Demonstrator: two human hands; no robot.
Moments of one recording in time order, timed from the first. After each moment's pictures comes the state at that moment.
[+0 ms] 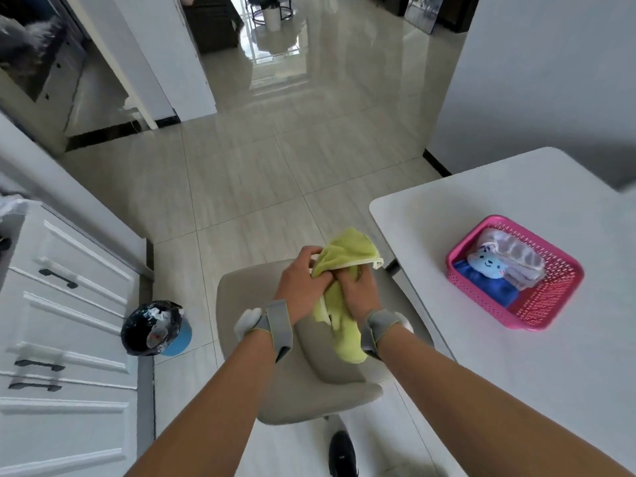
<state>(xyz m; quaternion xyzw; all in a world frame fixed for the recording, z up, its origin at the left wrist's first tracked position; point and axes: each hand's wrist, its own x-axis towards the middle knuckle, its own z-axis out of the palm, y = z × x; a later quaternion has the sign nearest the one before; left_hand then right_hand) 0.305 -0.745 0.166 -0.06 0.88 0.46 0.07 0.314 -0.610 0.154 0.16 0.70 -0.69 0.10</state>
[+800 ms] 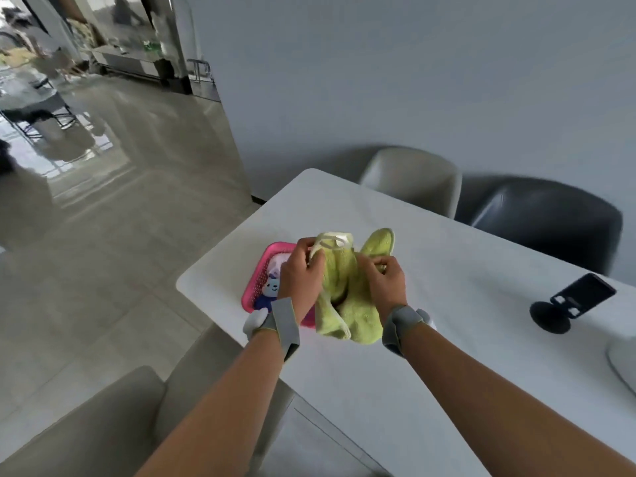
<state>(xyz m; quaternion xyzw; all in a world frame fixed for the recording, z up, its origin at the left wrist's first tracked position) 0.352 -0.284 0.264 0.20 0.84 0.50 0.08 0.437 -0.151 0.222 0.39 0.60 -0.66 -0.23</state>
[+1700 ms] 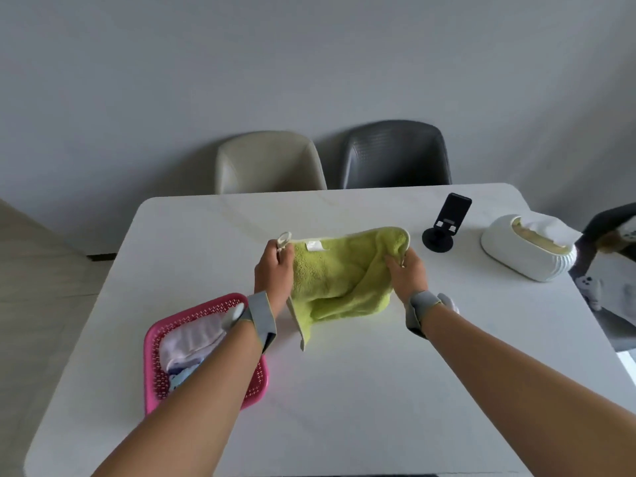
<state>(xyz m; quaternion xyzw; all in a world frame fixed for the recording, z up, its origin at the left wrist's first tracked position) 0.282 -0.091 0.178 0.37 0.80 0.40 0.23 0.518 -0.001 0.147 0.64 0.51 -0.49 -0.29</state>
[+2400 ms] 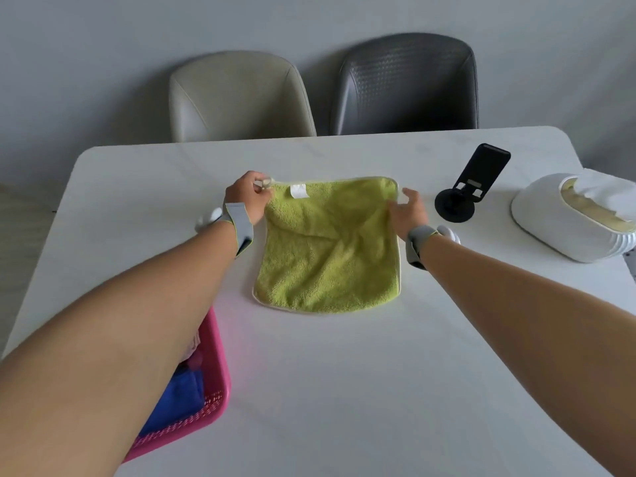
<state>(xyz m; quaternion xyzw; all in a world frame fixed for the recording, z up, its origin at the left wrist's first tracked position) 0.197 0.076 0.060 0.41 0.84 0.27 0.24 0.509 0.165 0.029 0.68 0.48 -0.53 -0.18</state>
